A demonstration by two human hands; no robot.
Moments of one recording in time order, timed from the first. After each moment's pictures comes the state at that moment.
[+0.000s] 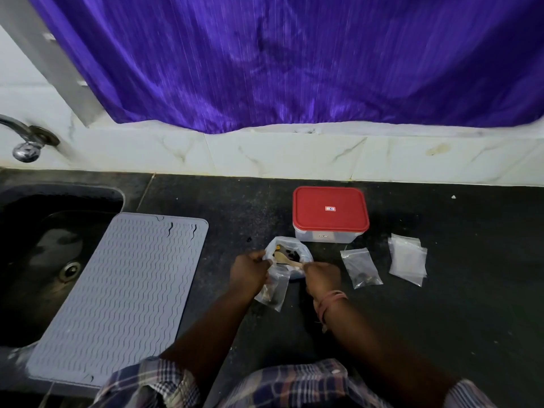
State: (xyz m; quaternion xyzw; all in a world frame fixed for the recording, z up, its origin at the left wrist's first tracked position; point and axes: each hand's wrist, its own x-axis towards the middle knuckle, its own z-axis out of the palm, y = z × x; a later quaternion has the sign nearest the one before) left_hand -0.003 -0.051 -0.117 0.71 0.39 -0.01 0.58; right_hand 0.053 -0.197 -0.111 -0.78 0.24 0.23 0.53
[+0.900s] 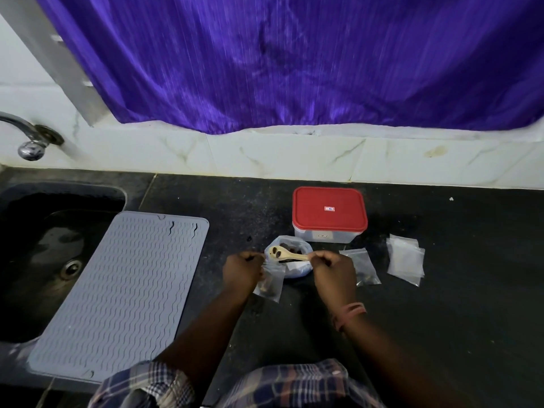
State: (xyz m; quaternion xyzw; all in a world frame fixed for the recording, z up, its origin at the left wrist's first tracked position) left_hand -0.013 -0.046 -0.108 0.70 0.43 0.02 0.56; right_hand 0.036 -0.226 -0.065 -0.84 0.04 0.13 0.53
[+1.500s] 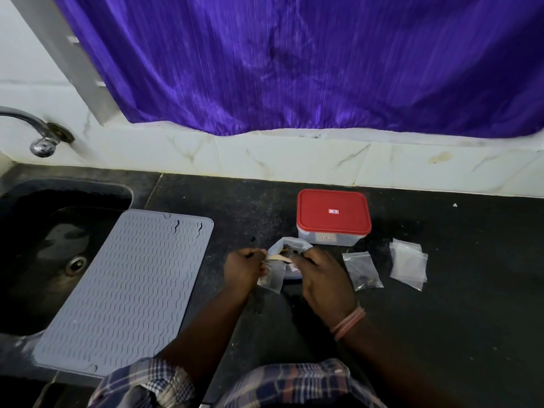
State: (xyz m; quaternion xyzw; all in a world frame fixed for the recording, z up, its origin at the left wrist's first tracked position) left_hand -0.017 -0.046 -0.090 0.66 0.44 0.05 0.61; right_hand 0.028 -0.228 -0.069 -0.89 -0.38 -0.07 0.22
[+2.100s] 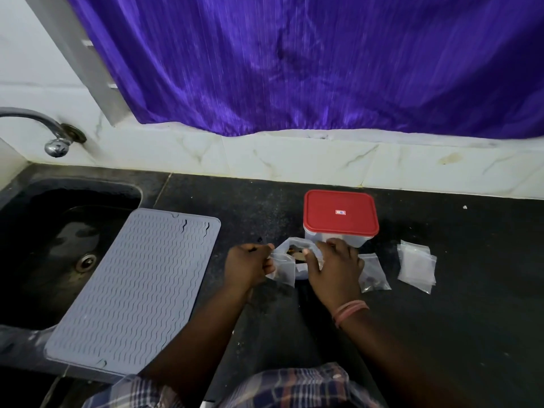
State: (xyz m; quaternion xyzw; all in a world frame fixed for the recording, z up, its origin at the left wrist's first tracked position) left_hand -0.023 -0.048 -0.046 0.57 0.44 0.05 0.69; right_hand 0.041 -0.218 -0.080 -0.96 -0.17 -0.05 0.22
